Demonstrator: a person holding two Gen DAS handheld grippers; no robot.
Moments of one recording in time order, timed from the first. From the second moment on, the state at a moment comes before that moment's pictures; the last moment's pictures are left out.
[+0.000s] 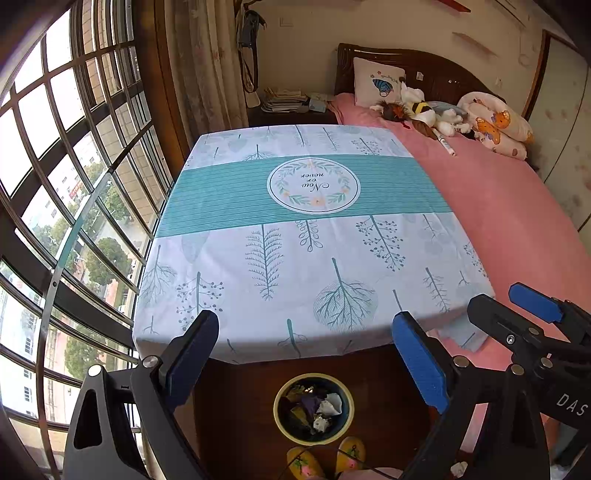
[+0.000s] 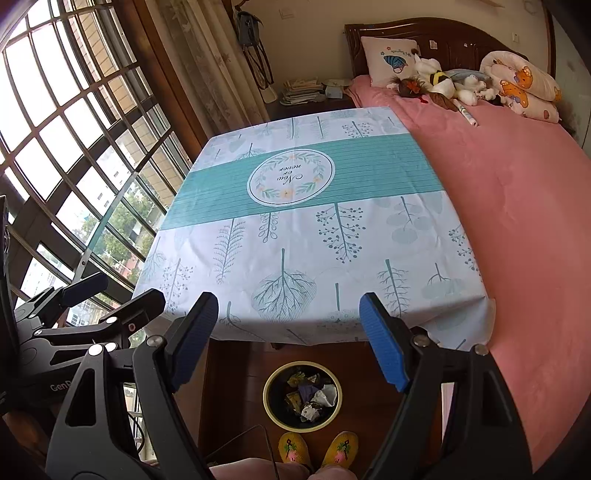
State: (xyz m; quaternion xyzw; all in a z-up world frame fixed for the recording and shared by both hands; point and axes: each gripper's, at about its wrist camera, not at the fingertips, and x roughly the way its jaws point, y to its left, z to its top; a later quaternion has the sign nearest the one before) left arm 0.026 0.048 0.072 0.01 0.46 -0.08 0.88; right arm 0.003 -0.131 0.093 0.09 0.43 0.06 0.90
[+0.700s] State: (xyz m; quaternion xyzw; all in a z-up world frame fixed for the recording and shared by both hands) left arm 0.027 0.048 0.071 0.01 0.46 -0.08 0.88; right arm 0.002 -0.129 0.092 0.10 0.43 0.05 0.90
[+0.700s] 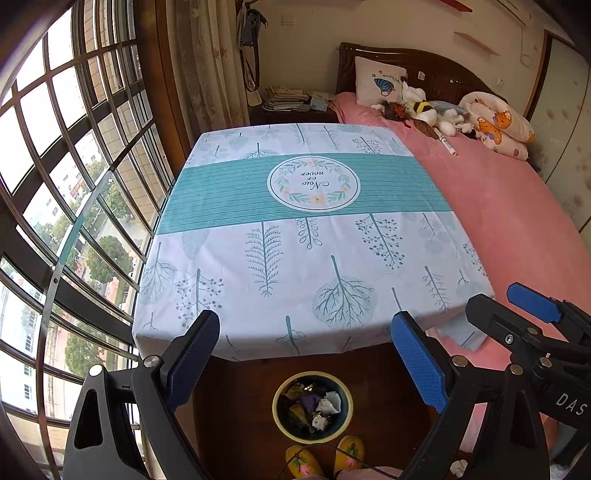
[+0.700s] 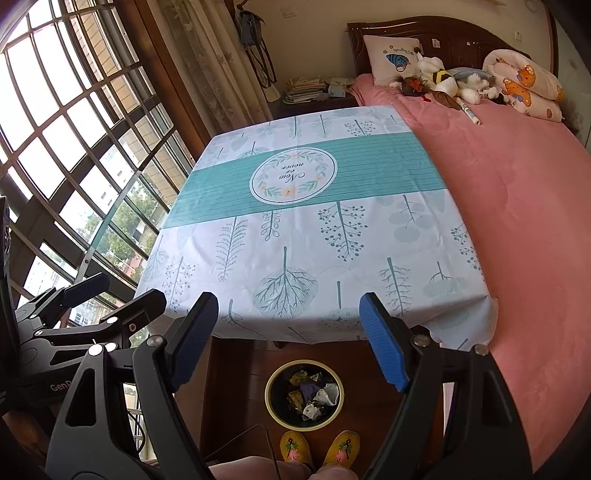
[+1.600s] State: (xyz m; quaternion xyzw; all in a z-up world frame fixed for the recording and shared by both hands) left arm 0.016 0.045 0.064 0.00 0.47 -0.08 0.88; right arm -0.002 -0.126 0.088 0.10 0.43 0.05 0.89
